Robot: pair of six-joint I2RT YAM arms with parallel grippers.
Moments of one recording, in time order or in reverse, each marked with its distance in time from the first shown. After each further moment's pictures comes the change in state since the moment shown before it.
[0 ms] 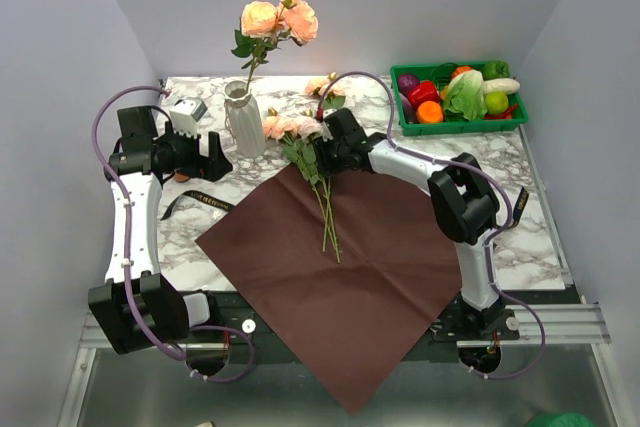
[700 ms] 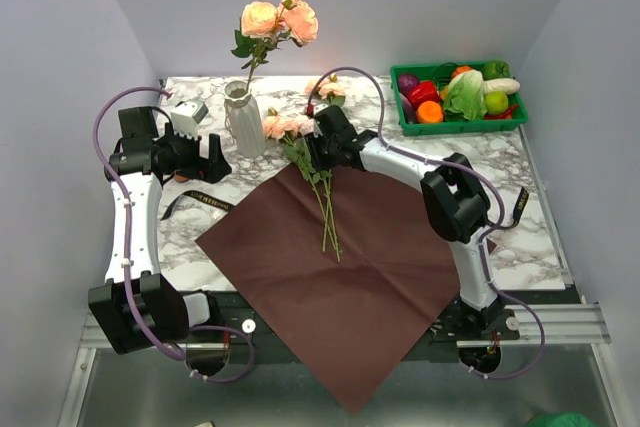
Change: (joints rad) left arm -0.008 0.000 -0.003 -0.019 -0.027 0.025; right arm 0.034 0.039 0.101 -0.011 0.073 -0.018
